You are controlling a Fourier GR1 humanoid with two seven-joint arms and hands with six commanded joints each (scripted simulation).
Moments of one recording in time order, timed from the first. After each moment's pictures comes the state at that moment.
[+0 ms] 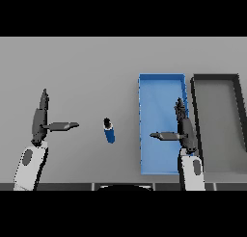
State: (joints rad) left arm -0.11 0.43 -0.16 -1.48 0.24 0.26 0.01; right arm 0.00 0.00 0.00 -1.57 0.00 0.00 0.00
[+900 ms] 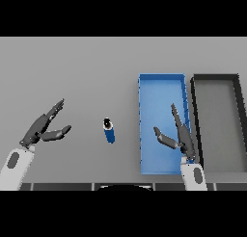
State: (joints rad) left arm -0.07 0.67 -0.25 -1.55 0.31 -0.20 -0.13; right arm 0.10 -0.10 0.13 -1.71 0.20 0.03 -0.04
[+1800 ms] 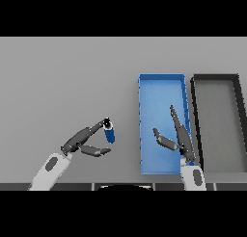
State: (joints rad) left arm -0.11 0.41 -0.51 -1.53 0.13 -0.22 -0.06; right arm 0.13 -0.09 0.15 -1.73 0.20 0.04 -0.03
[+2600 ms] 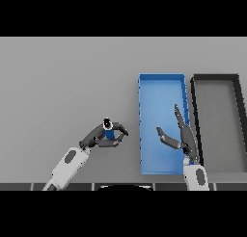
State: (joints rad) left arm -0.22 0.19 -0.52 -1.33 0.14 -0.21 -0.11; right arm 0.12 -0.11 0.12 -1.74 0.17 0.04 -0.02
